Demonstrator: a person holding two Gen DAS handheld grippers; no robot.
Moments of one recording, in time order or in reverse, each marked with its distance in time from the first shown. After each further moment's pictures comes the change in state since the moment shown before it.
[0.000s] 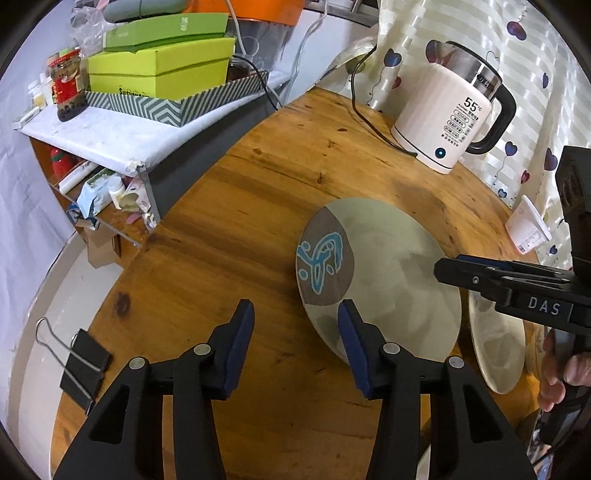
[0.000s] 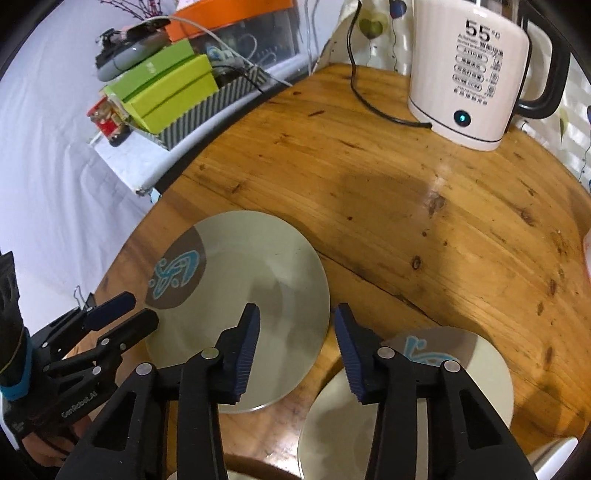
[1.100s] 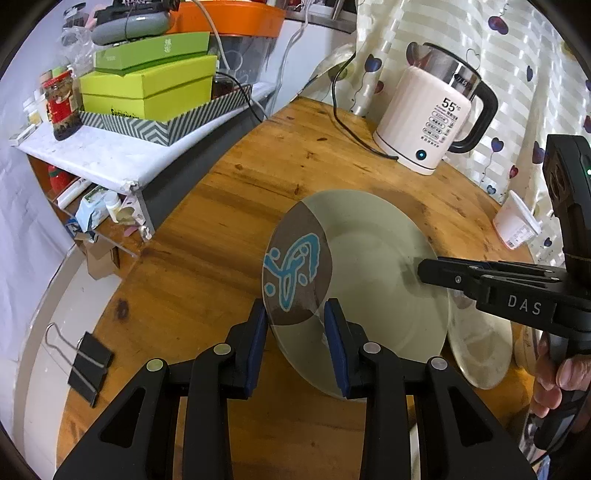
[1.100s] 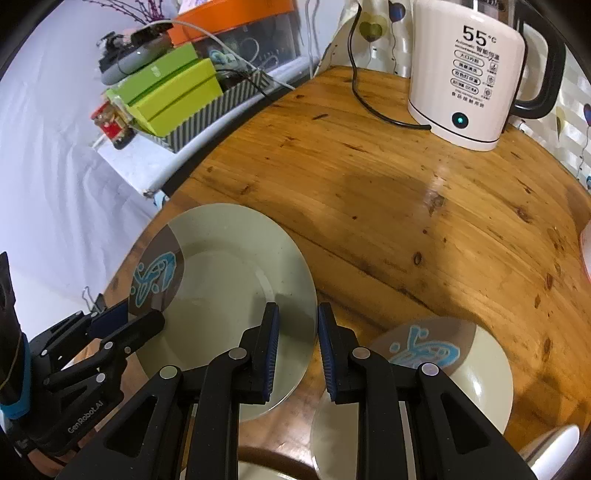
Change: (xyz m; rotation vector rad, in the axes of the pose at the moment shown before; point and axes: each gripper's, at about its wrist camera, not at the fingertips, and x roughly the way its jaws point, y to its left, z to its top) left arm -0.024 -0.018 0.001 0.044 -0.027 -0.005; right arm -0.022 0.008 -0.008 0.005 -0.022 0.007
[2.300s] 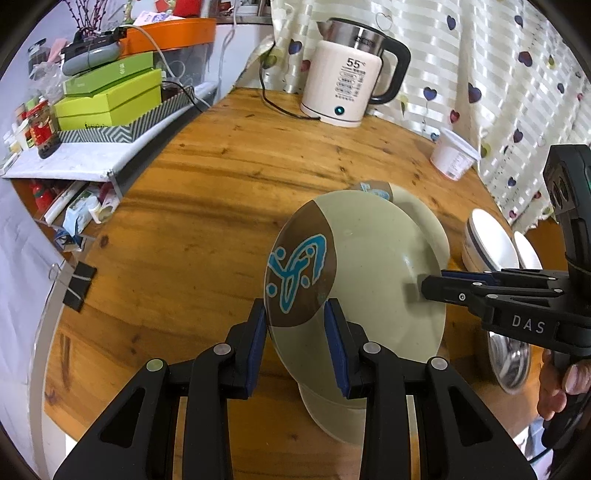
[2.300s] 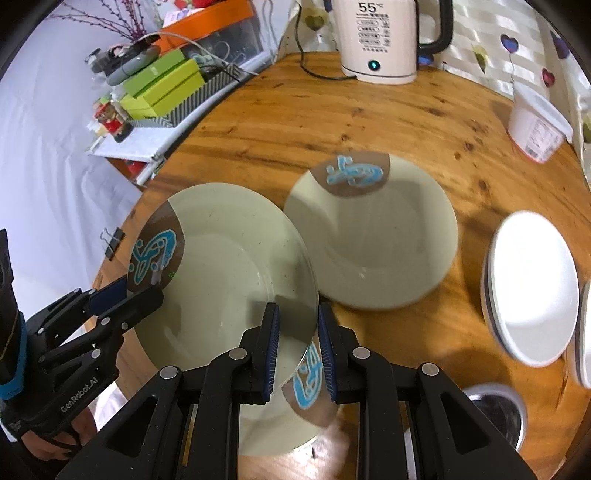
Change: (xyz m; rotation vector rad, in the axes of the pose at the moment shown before) left arm -0.062 -0.064 -0.079 0.167 0.045 -0.067; right arm -0.078 -0.010 -0.137 0.141 0.006 -0.041
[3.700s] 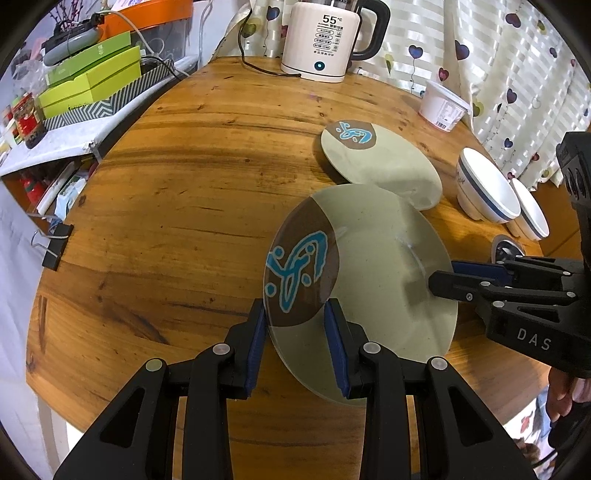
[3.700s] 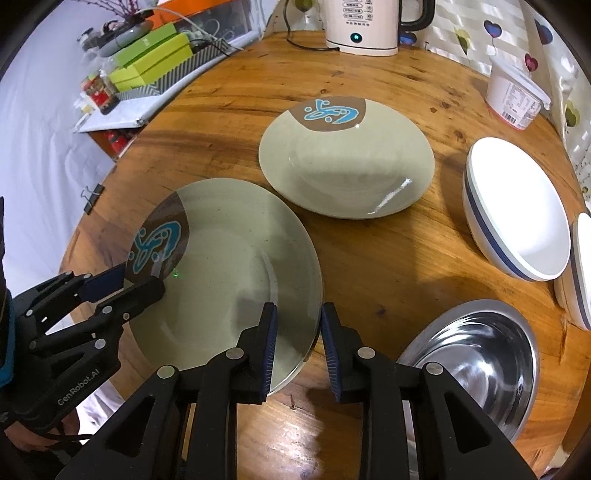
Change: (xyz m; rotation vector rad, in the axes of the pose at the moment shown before) left arm 0.016 -0.024 -0.036 0.055 0.104 0.010; right arm 0.010 -0.001 -0.044 -0.009 0.053 -0.077
